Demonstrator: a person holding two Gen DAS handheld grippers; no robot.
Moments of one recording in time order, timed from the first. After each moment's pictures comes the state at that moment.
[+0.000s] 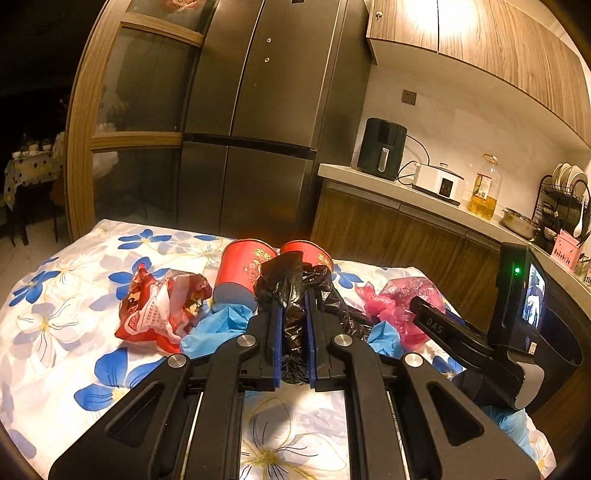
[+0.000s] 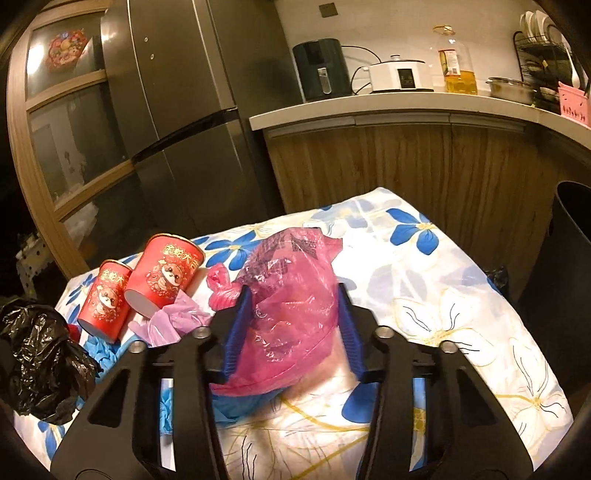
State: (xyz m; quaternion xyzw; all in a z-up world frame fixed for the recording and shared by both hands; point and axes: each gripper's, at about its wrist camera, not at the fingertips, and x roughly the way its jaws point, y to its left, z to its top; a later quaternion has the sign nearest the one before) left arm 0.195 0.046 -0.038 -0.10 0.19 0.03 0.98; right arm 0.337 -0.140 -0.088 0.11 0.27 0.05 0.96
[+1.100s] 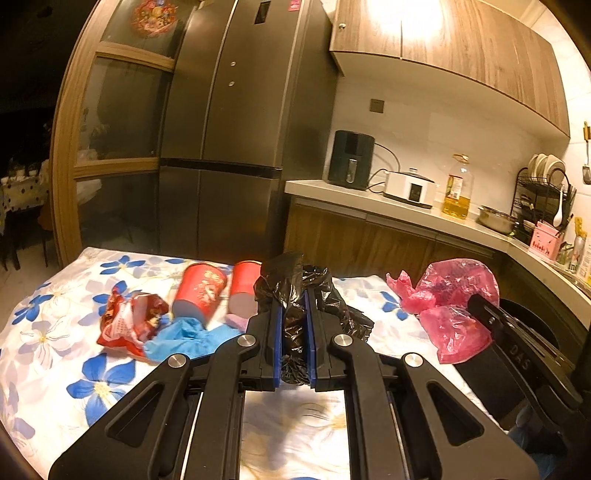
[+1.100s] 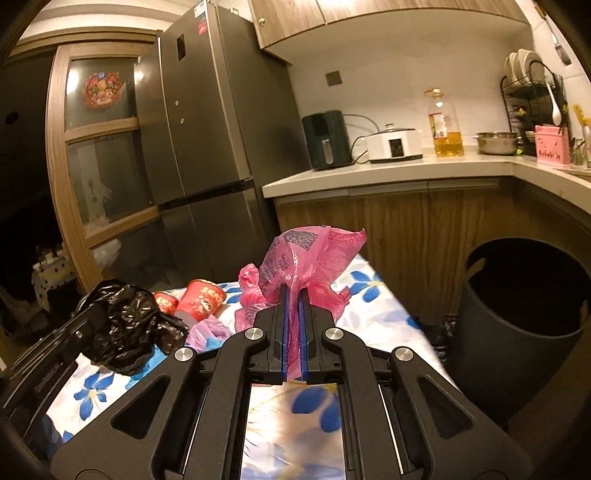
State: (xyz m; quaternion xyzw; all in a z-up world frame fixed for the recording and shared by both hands) left arm 0.163 -0.021 -0.005 -0.07 0.16 0.00 0.98; right arm 0.201 -0.203 -0.013 0.10 0.15 0.06 0.98
